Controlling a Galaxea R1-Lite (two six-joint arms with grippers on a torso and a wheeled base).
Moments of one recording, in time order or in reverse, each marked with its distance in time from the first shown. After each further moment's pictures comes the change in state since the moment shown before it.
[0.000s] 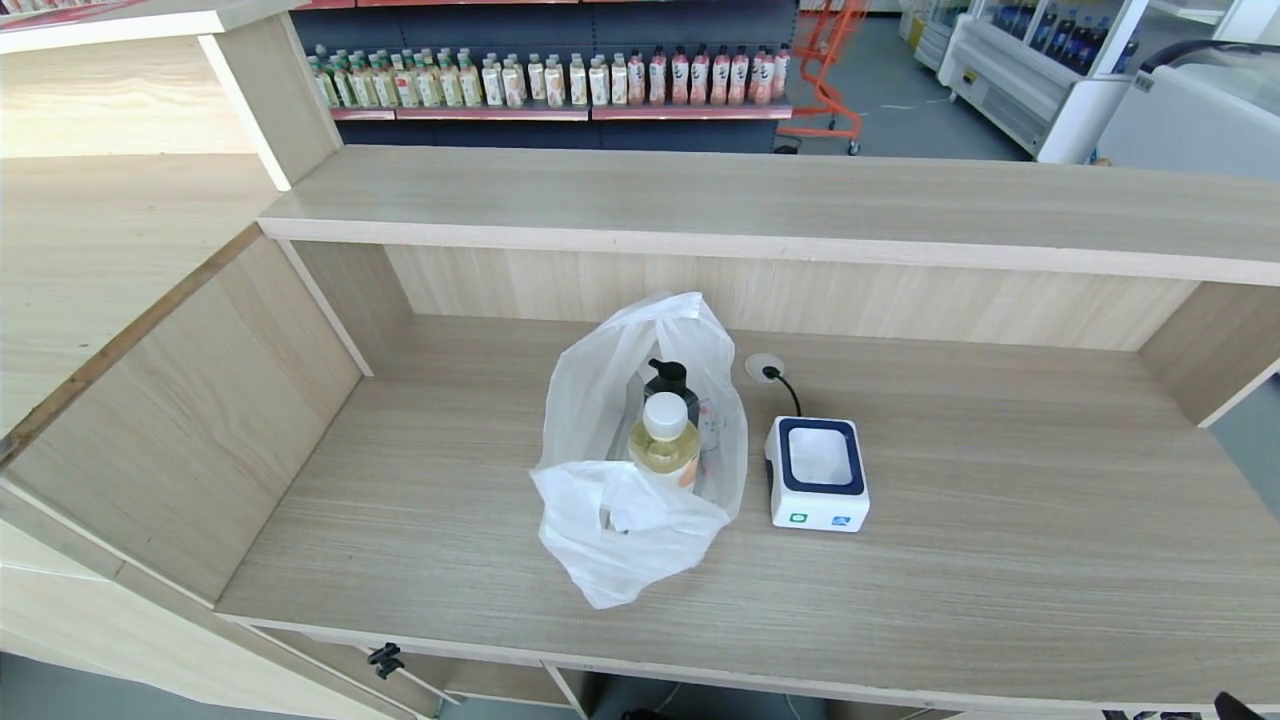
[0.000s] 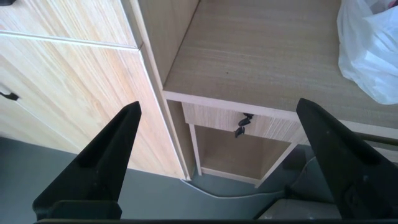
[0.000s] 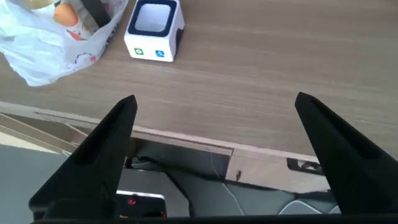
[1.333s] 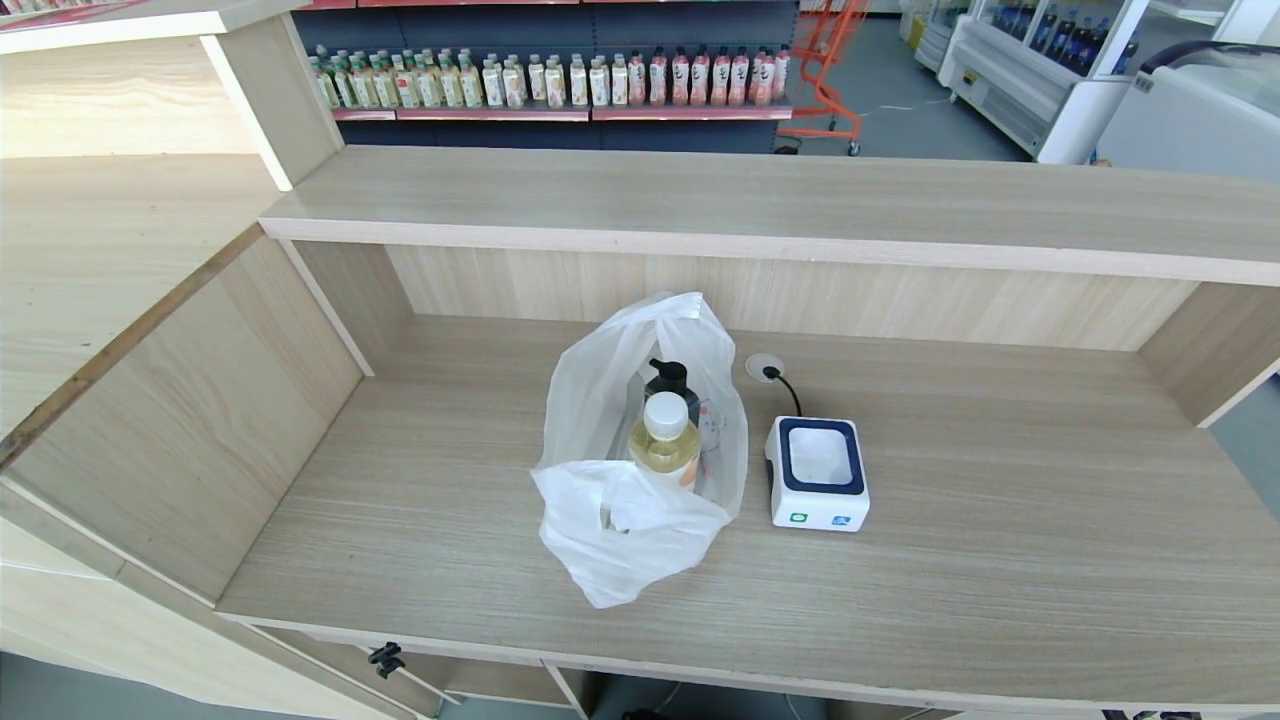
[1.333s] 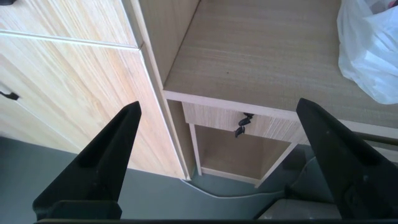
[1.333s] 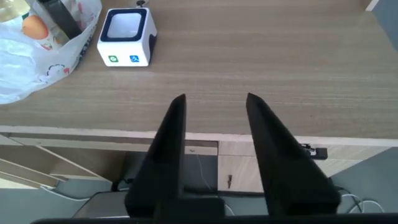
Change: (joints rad) left arm 0.000 0.000 0.000 0.000 0.000 0.000; right arm -0.089 -0.380 0.104 0.156 -0.060 0.024
